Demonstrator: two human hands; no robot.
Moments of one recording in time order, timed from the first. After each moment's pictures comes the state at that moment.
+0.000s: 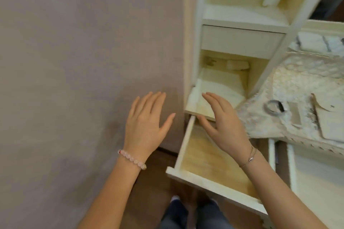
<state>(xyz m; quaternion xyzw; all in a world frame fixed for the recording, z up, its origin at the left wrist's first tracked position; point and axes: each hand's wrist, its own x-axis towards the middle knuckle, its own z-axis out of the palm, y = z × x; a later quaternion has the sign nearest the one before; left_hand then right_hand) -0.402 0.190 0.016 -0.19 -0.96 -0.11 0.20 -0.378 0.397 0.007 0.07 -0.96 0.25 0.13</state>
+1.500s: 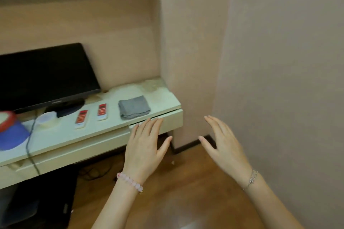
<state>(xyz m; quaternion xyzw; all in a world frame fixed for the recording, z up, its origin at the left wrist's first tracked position) 0.455 0.215 0.057 0.83 -0.51 0.17 0.18 0.288 0.073 0.053 0.91 -0.29 0.26 -0.17</state>
